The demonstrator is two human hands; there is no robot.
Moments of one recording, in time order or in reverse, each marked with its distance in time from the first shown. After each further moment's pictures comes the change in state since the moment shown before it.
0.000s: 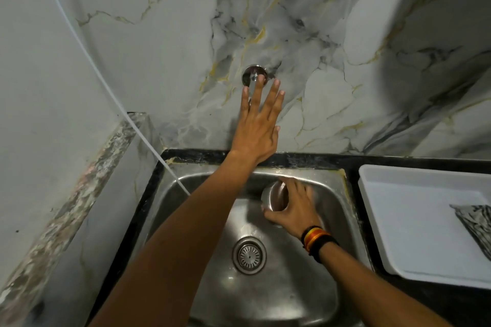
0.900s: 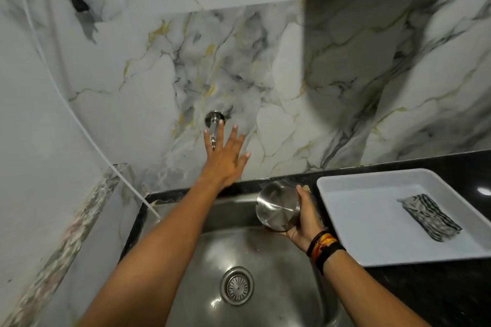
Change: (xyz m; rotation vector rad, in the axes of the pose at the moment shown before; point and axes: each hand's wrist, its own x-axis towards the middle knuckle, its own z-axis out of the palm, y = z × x) left_hand -0.007 0.017 -0.049 -0.190 -0.254 -0.011; right_hand -0.040 0.009 -0.091 1.600 0.008 0.621
